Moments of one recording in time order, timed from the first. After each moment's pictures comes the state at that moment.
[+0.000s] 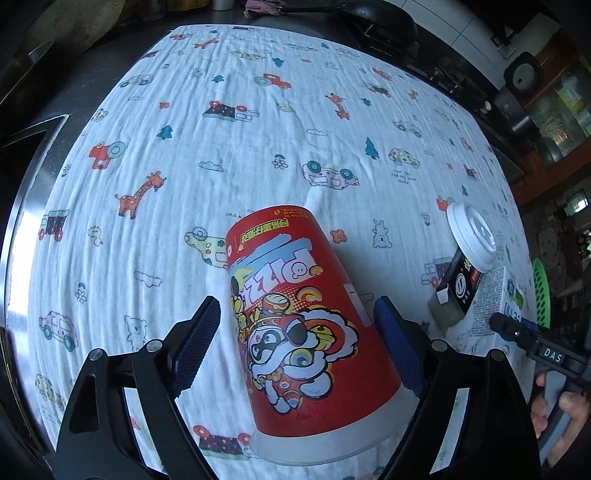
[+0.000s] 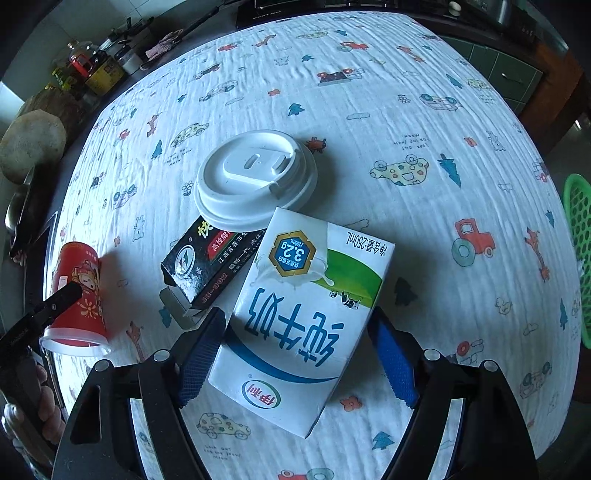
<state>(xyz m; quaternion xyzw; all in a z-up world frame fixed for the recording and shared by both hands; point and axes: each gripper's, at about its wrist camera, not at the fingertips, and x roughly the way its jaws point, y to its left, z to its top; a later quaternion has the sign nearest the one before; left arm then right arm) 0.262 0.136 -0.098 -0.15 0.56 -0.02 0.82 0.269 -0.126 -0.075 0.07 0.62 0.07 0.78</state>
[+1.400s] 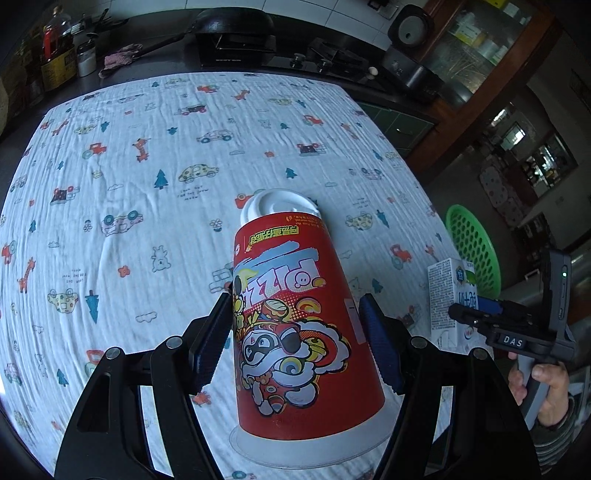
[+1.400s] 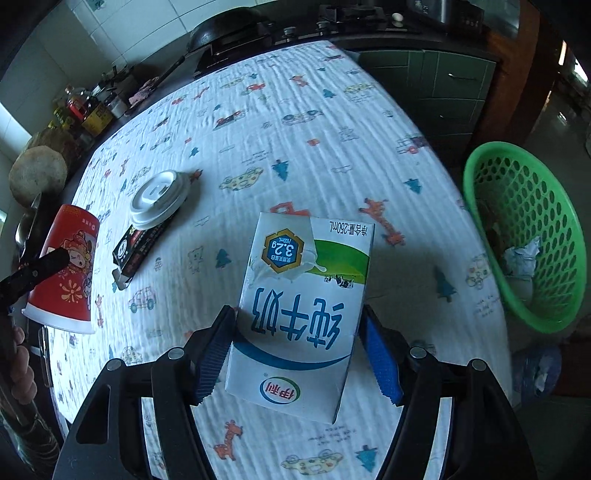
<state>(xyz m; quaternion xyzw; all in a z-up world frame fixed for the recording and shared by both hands) 0.258 -0.023 -0.032 -0.08 0.52 -0.18 0.83 0.201 -0.284 -0.043 0.10 0.57 0.04 0.82</state>
